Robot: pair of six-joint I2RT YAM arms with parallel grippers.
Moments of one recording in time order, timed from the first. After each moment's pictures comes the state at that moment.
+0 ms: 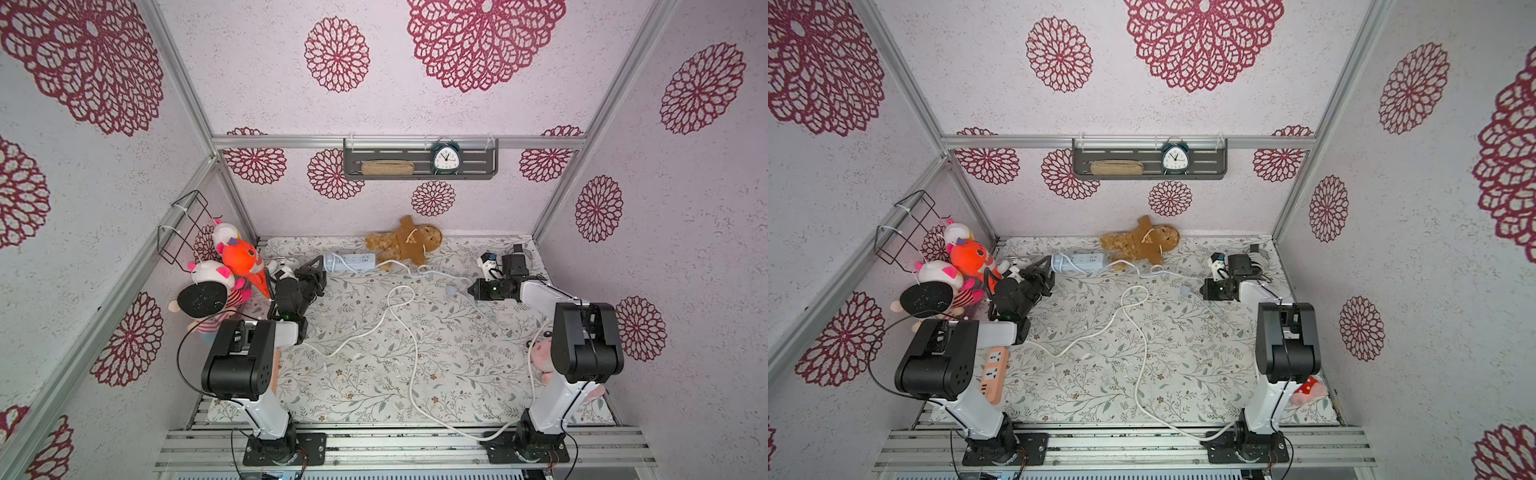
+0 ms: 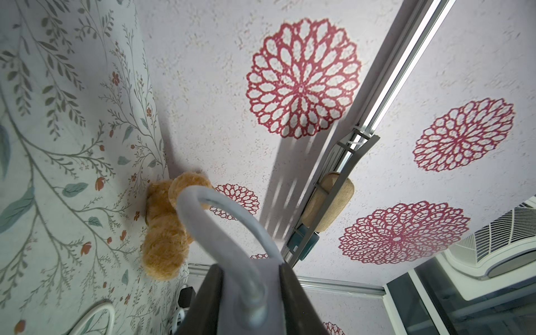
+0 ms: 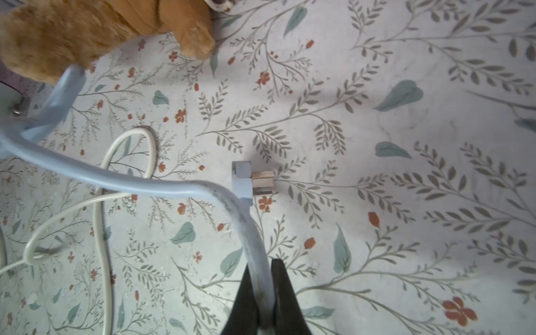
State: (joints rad) left arm -0.03 1.72 0.65 1.08 0.21 -1.71; right arm 0.02 1.80 1.14 -0.32 -0.41 0.02
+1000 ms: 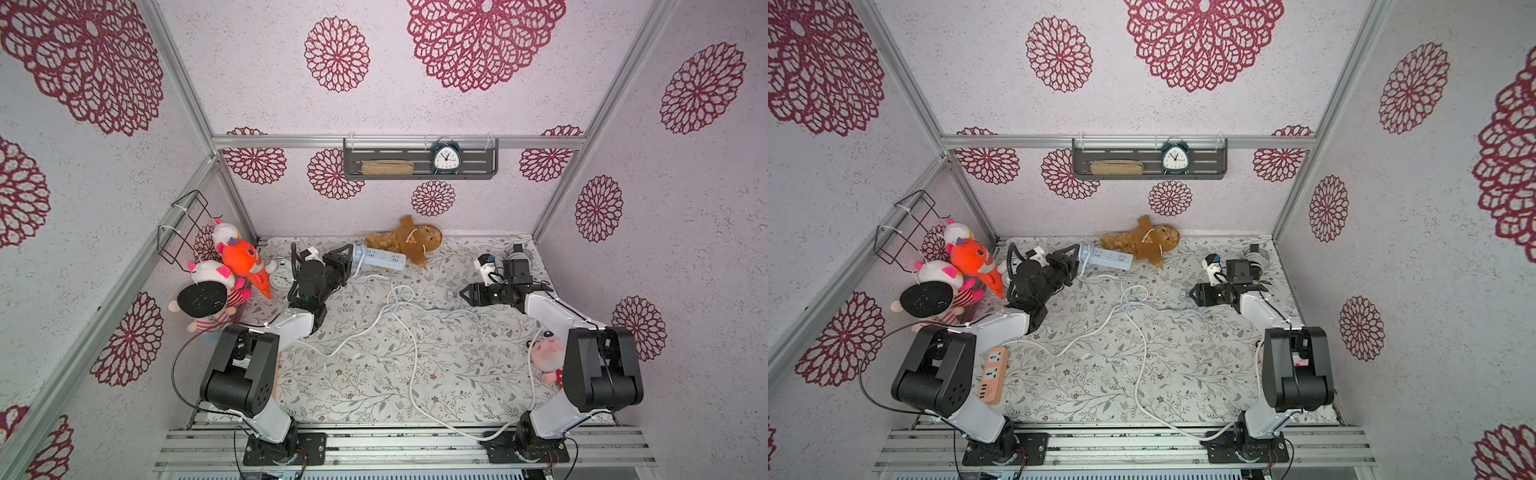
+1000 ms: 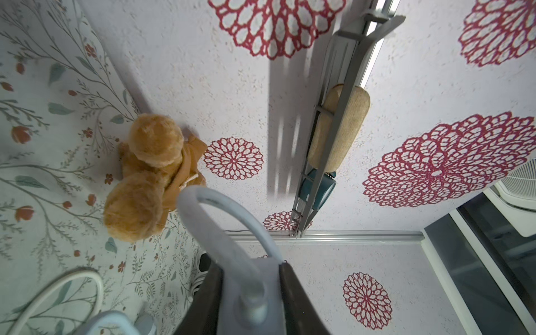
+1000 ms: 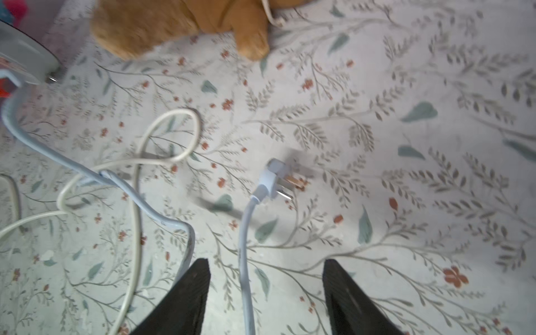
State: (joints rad) left arm -0.26 1.64 0.86 0.76 0.14 -1.52; right arm 0.12 1.57 1.04 -0.30 -0.43 -0.05
